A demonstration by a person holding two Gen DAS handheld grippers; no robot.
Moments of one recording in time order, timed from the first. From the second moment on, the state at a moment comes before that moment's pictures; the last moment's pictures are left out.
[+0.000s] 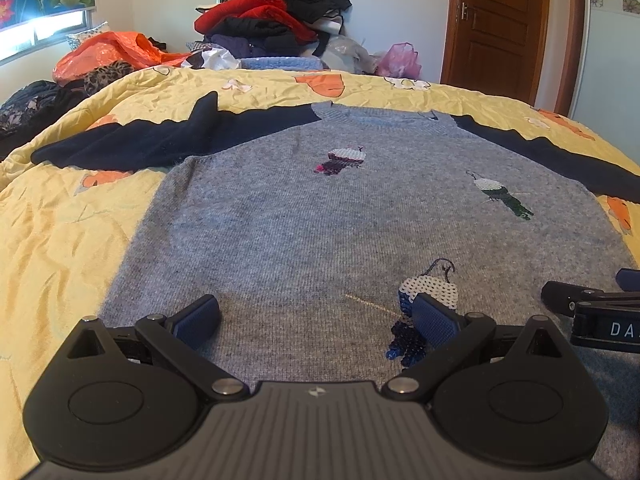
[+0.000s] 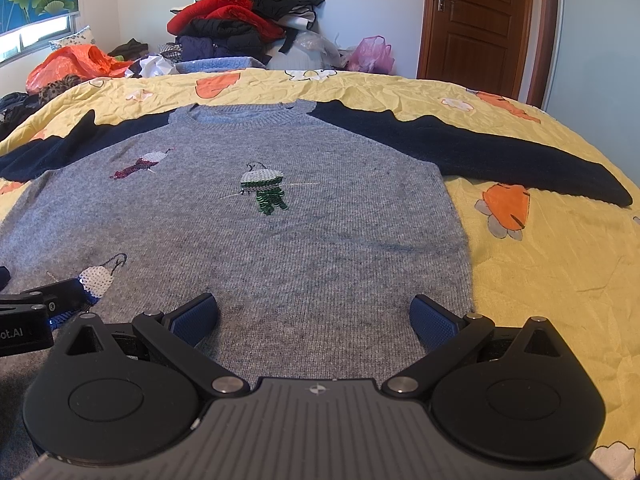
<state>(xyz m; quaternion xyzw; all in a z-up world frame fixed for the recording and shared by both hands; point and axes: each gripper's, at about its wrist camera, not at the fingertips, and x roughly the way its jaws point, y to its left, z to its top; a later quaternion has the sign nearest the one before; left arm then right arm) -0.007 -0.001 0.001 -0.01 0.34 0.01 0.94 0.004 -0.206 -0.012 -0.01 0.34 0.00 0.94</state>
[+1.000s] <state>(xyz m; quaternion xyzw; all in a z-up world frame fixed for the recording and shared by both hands) -0.005 -0.002 0.000 -0.01 0.34 0.01 0.94 0.025 -0.392 0.042 0.30 0.21 0.05 0.93</state>
